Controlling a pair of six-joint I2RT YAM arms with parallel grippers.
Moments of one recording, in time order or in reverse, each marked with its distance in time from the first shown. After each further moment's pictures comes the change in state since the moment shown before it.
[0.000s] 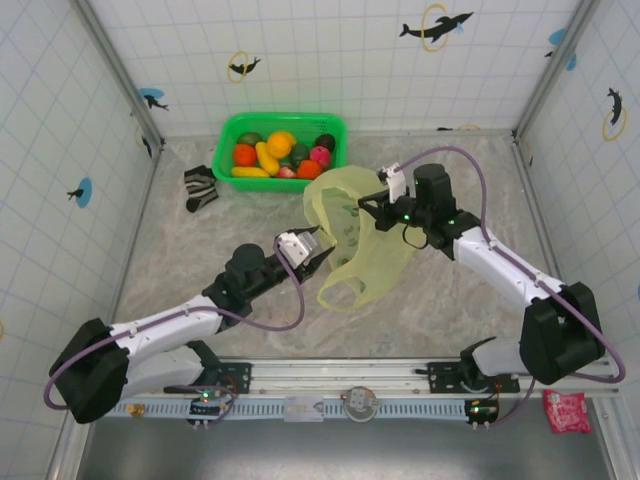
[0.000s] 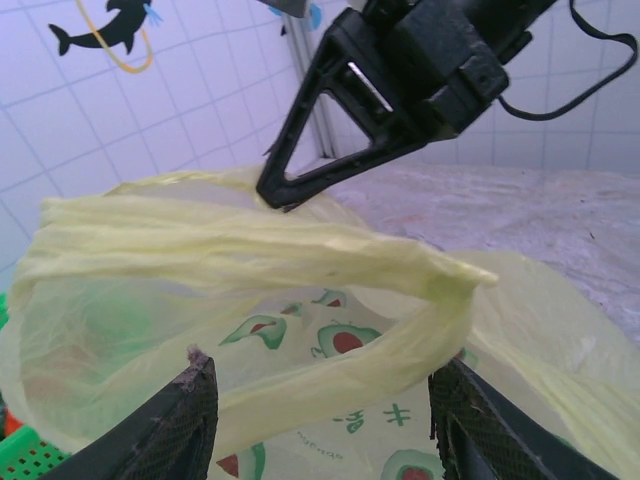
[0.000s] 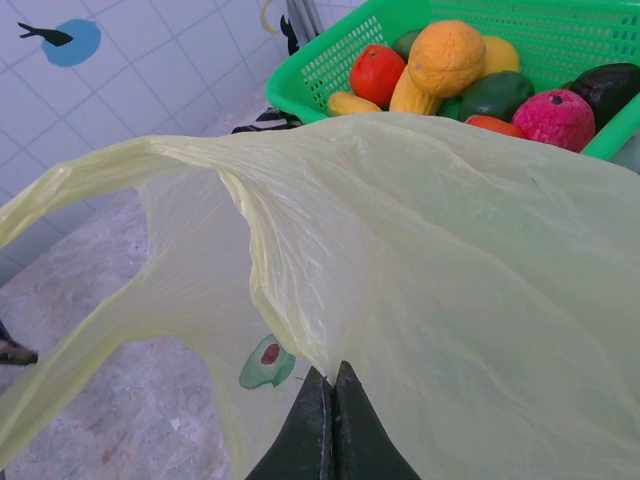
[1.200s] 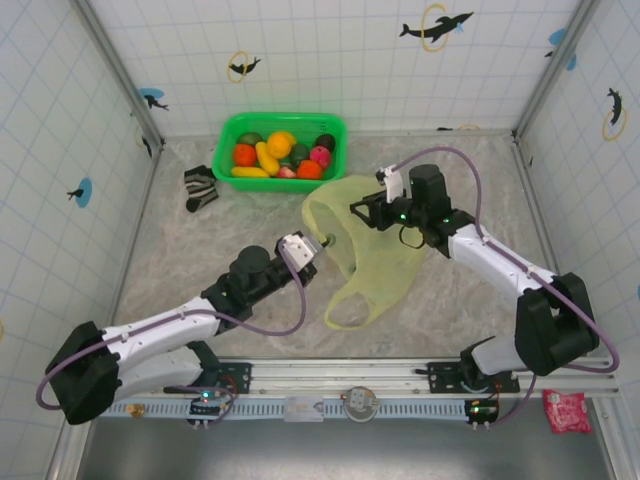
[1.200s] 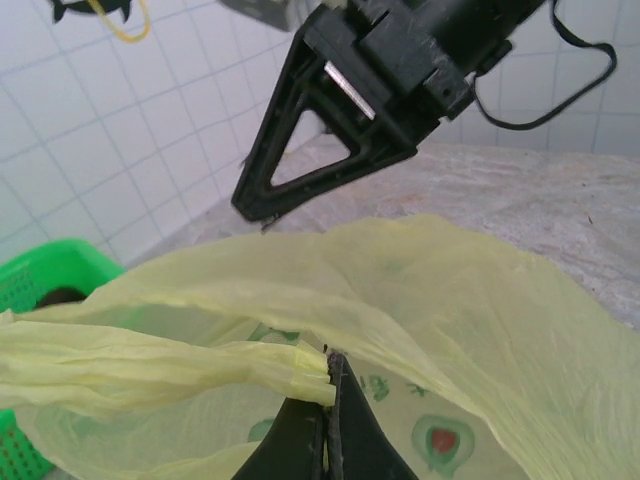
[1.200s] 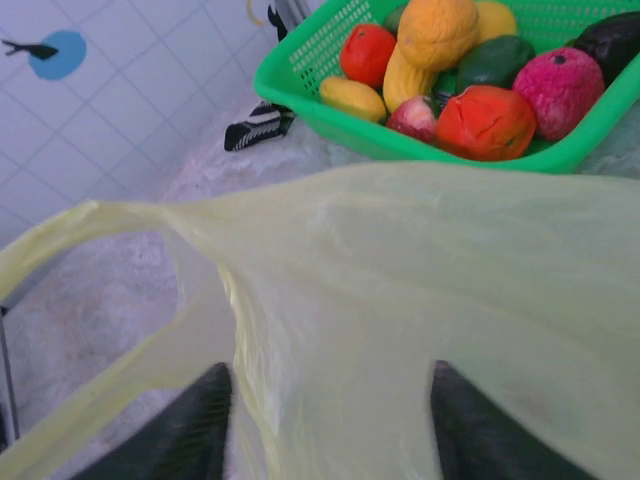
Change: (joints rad) left arm -0.055 -0.055 0.023 -0.138 -0.117 -0.055; right arm 0.000 0.048 0.001 0.033 0.004 0.086
